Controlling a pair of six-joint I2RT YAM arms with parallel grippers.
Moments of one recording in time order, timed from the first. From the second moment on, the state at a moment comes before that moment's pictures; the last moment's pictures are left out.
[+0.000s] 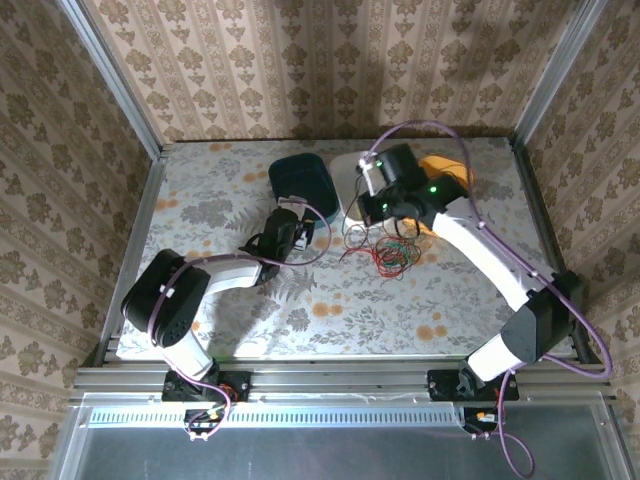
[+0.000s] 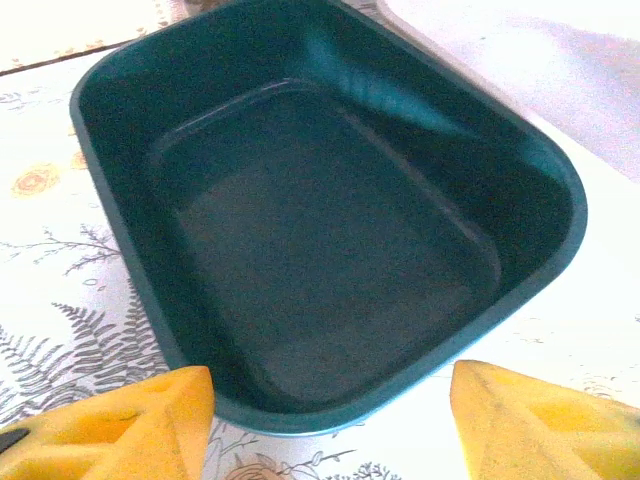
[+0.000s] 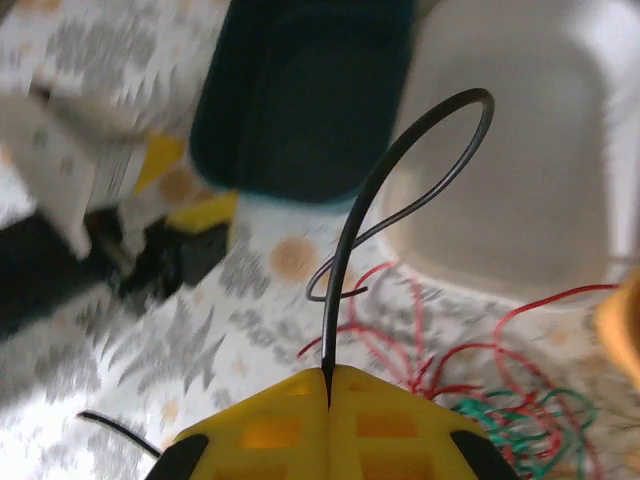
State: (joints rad) left arm -0.67 1.66 0.77 0.37 -0.31 -0.09; right arm 0.47 1.52 1.52 -0.79 -0.08 0.15
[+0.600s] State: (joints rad) left arm -0.70 1.68 0.79 0.40 -0.28 -0.10; right arm 0.10 1.76 1.73 -0.77 0.24 0.37
